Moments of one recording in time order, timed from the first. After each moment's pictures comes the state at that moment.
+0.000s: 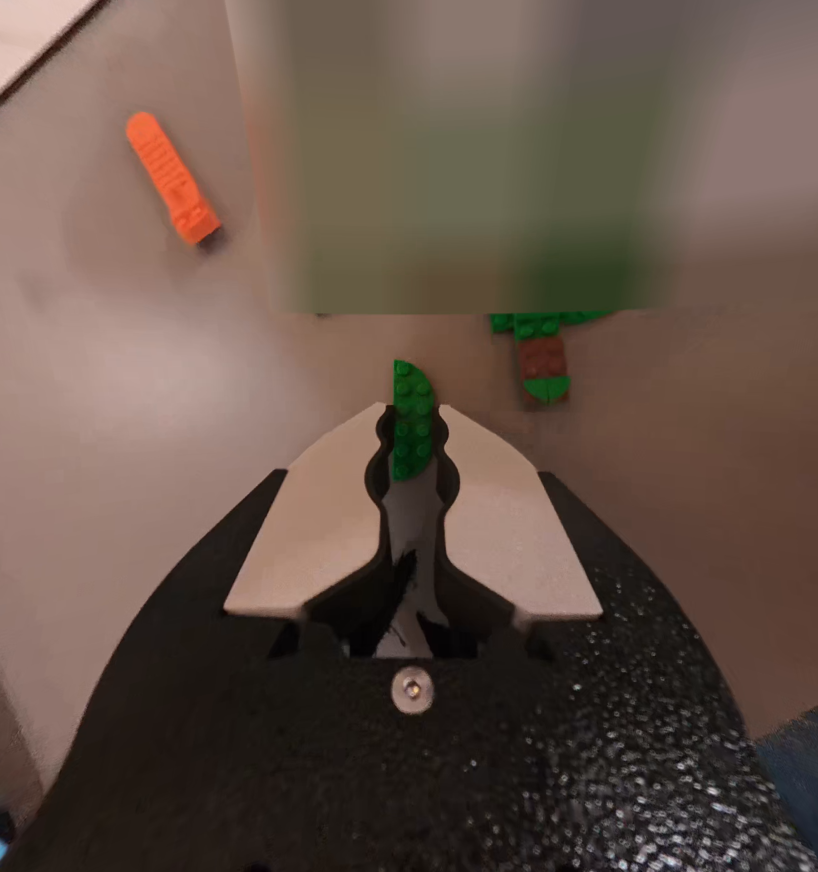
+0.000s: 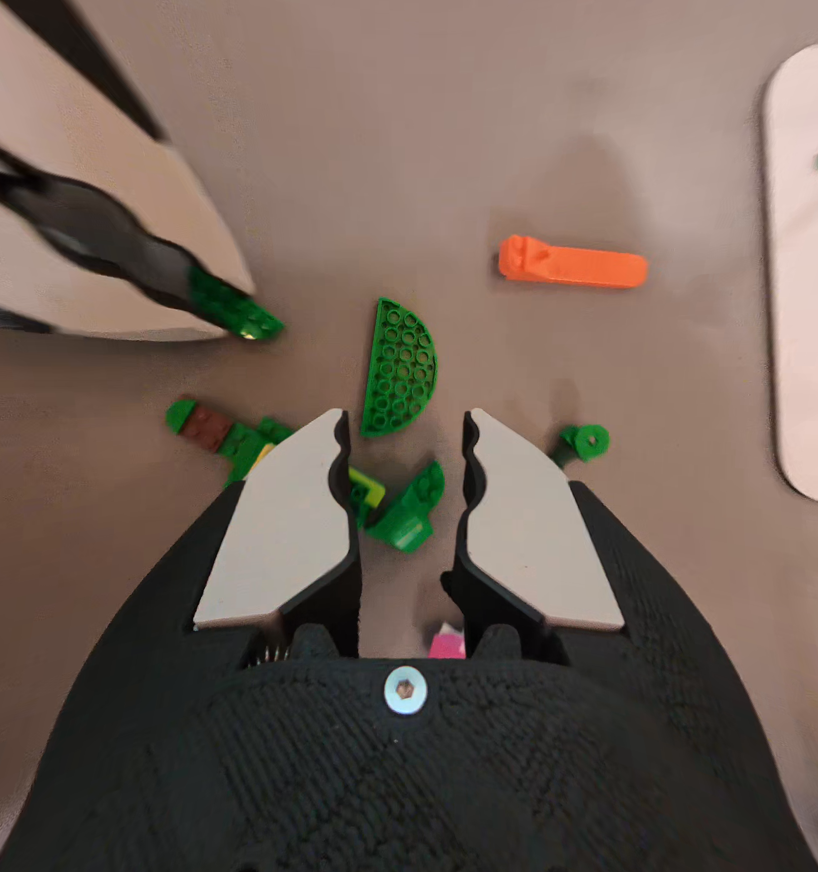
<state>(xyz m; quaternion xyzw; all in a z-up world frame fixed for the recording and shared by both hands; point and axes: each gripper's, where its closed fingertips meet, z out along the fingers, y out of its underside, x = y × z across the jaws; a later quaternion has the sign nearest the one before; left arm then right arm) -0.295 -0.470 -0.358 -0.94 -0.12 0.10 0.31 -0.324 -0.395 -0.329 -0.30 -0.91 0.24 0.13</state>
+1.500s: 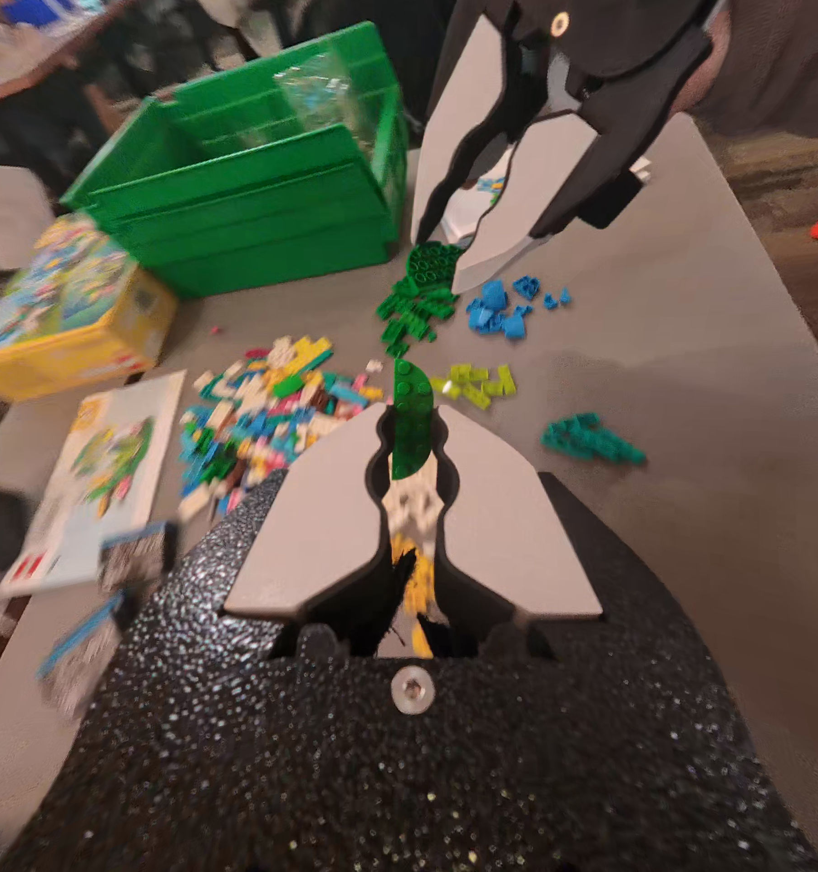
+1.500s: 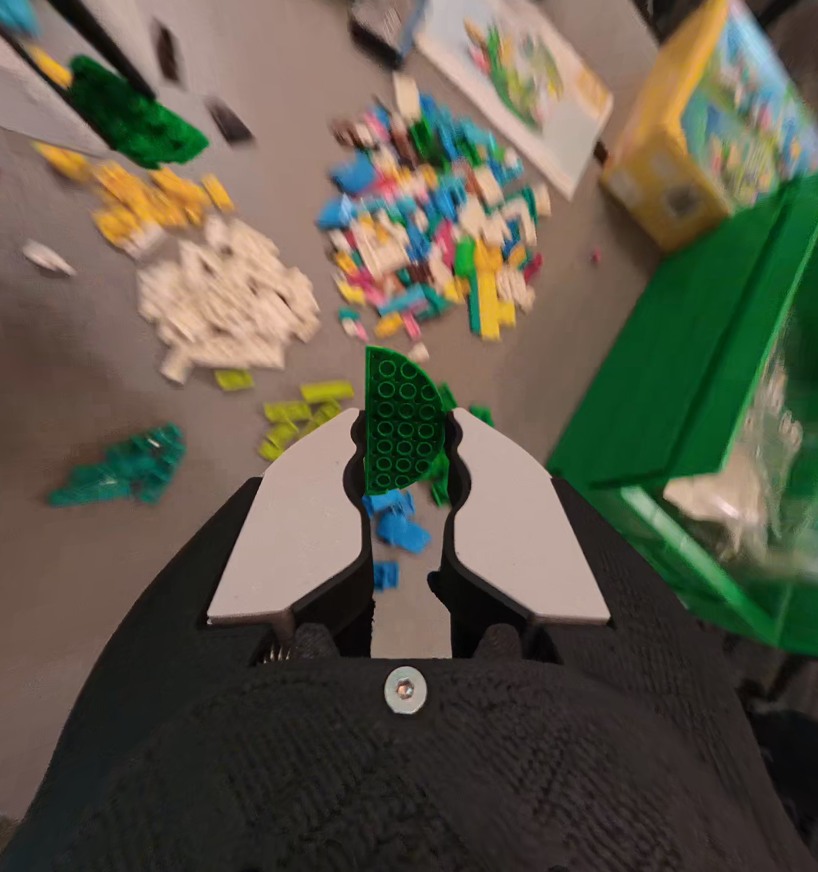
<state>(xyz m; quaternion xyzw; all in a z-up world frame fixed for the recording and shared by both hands) -0.018 -0.040 -0.241 -0.79 0.33 -0.07 0.51 0.046 0.040 -0.265 -0.63 -0.69 0.08 0.35</state>
